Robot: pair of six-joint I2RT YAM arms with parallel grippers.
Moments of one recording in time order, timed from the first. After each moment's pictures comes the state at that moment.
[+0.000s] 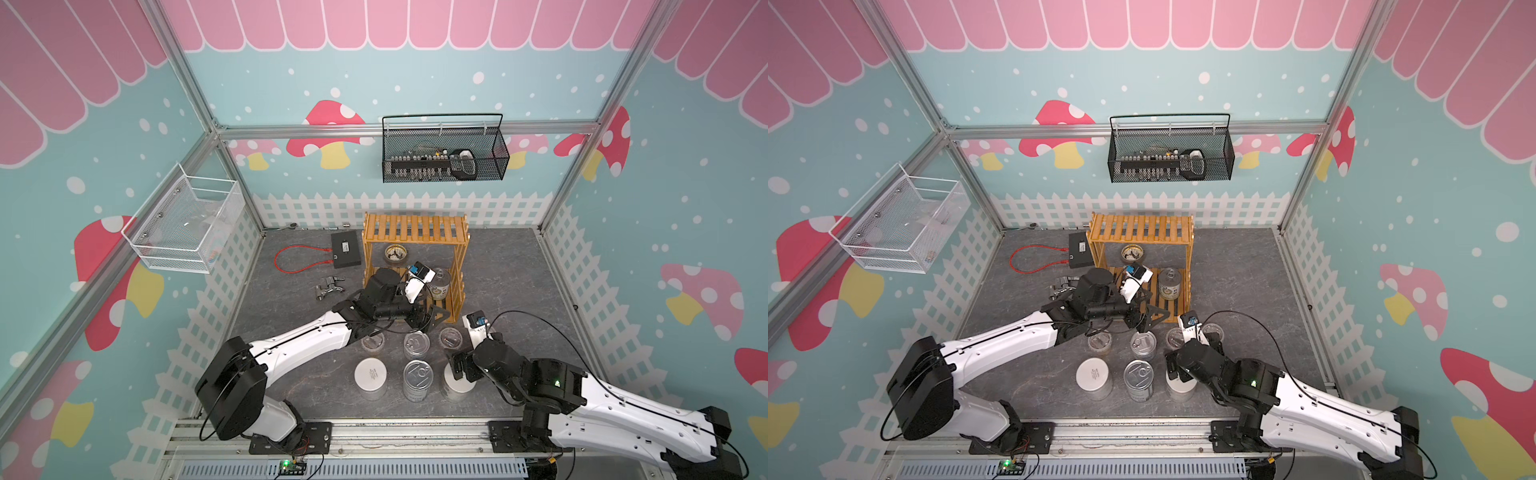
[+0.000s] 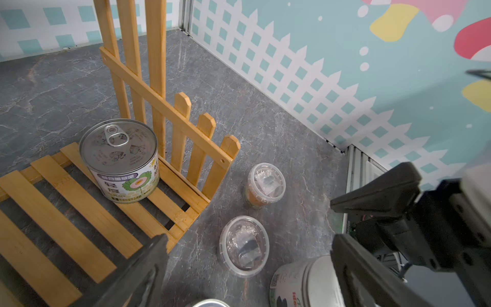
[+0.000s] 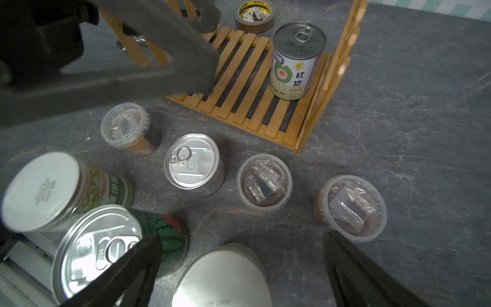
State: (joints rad) left arm -0.79 1.52 1.04 0.04 0.39 -0.20; right arm 1.09 0.76 0.71 -0.74 0.51 0.52
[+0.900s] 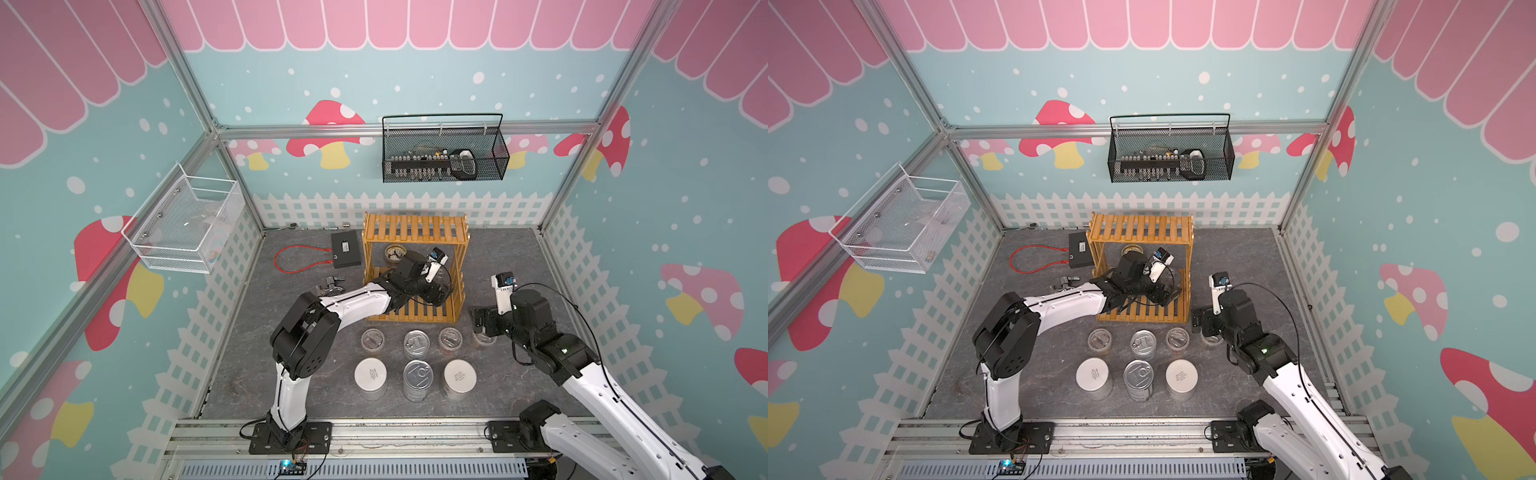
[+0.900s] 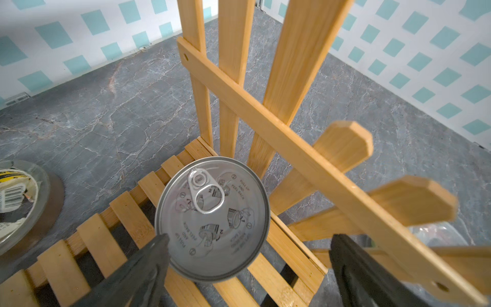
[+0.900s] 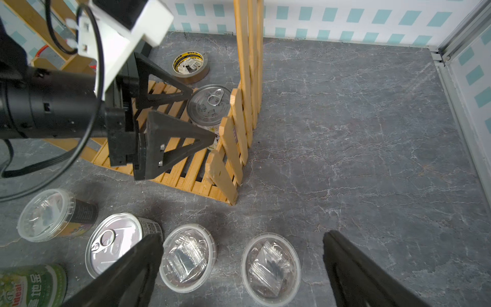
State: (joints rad) left arm -0.72 1.99 1.40 0.01 0.21 -0.01; right arm 0.43 0.82 0.75 -0.54 0.11 0.18
